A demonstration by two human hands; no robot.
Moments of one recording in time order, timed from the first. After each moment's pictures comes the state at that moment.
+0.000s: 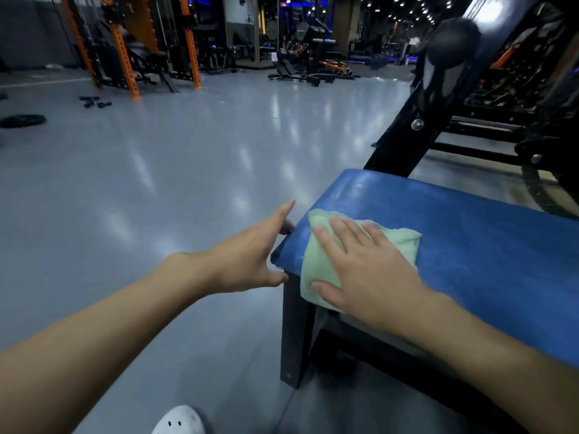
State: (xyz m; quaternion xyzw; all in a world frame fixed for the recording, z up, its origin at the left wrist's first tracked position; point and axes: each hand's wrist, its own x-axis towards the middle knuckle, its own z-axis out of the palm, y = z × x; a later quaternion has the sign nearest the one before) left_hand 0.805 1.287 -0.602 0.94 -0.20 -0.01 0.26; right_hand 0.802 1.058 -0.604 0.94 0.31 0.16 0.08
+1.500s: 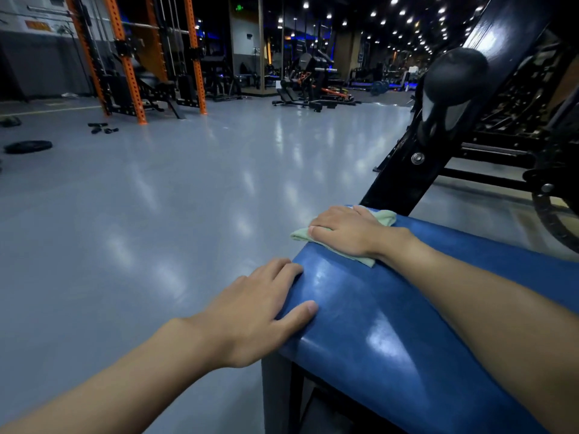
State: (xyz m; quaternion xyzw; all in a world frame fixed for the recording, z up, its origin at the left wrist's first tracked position) left_hand 0.821 1.241 -0.589 0.97 -0.15 0.00 0.18; right_hand 1.010 1.066 -0.581 0.94 0.32 0.02 -0.06
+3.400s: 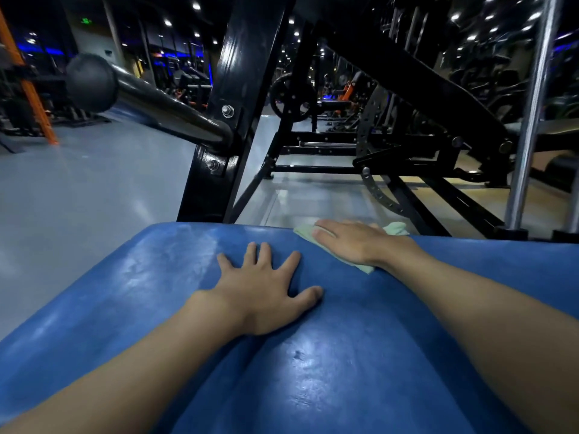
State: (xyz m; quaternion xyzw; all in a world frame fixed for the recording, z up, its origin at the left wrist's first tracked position) left_hand 0.895 0.948 -0.578 0.97 -0.22 -0.06 -0.03; right_hand 0.960 0.732 -0.580 1.00 0.01 -0.02 -0.09
